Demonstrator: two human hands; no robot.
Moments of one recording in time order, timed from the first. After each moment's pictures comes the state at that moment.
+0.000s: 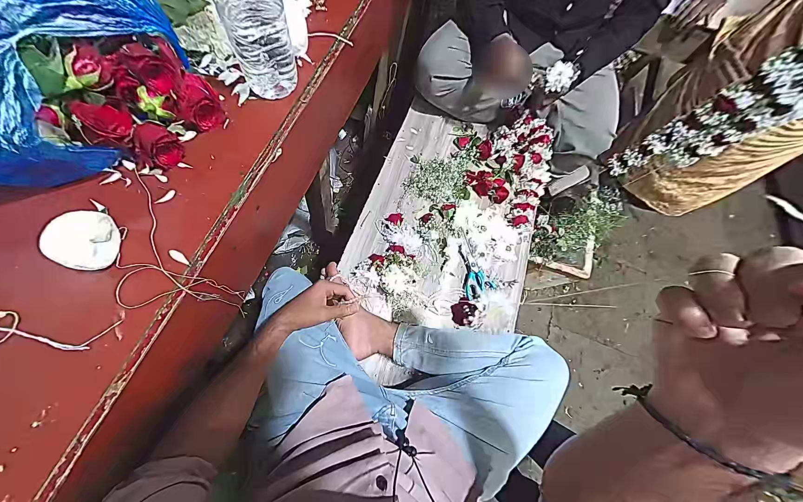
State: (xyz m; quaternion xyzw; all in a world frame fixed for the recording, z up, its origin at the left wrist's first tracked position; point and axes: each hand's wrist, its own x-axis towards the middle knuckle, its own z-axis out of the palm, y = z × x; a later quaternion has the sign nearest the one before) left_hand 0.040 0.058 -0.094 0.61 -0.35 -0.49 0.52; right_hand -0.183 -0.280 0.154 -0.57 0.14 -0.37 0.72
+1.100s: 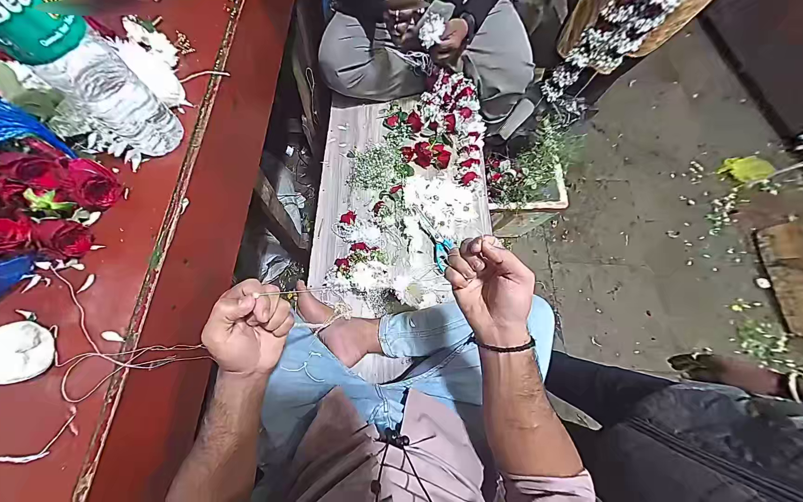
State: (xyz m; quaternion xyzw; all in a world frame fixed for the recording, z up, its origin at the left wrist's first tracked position) left_hand 0.026 0.024 0.032 0.34 -0.11 -0.38 0.85; right_hand -0.181 -0.233 0.019 -0.27 0.24 -0.33 0.87
